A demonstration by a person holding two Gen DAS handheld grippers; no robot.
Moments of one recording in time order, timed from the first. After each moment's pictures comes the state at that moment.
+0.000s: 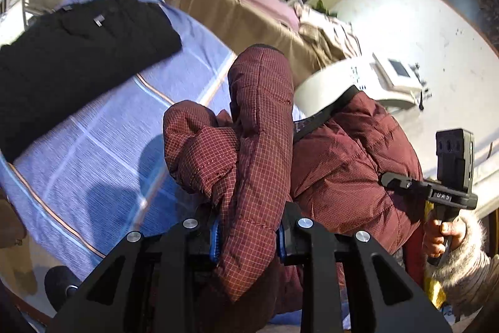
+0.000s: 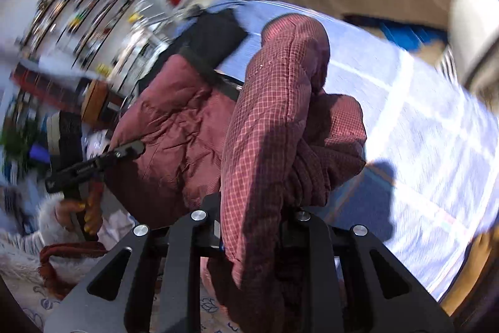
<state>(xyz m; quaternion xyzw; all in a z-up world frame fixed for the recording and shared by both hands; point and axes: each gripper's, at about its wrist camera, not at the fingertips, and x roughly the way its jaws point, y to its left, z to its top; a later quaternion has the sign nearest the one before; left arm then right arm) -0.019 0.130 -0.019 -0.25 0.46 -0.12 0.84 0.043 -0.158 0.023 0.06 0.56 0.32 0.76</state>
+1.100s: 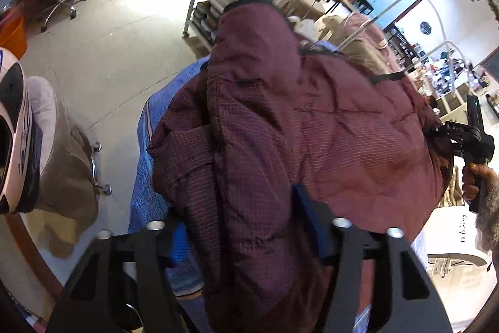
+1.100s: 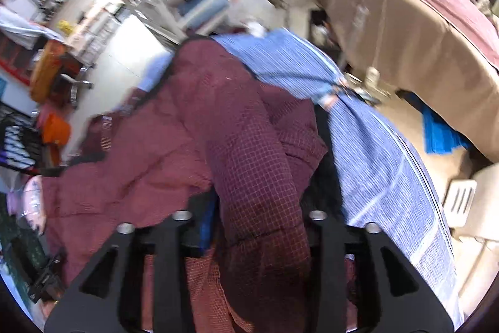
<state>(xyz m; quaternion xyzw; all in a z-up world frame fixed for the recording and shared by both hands) 0.040 0.513 -0.131 -0.36 0.43 0.21 0.80 0.454 0.315 -0.087 -0.10 0.60 0.27 0.75</state>
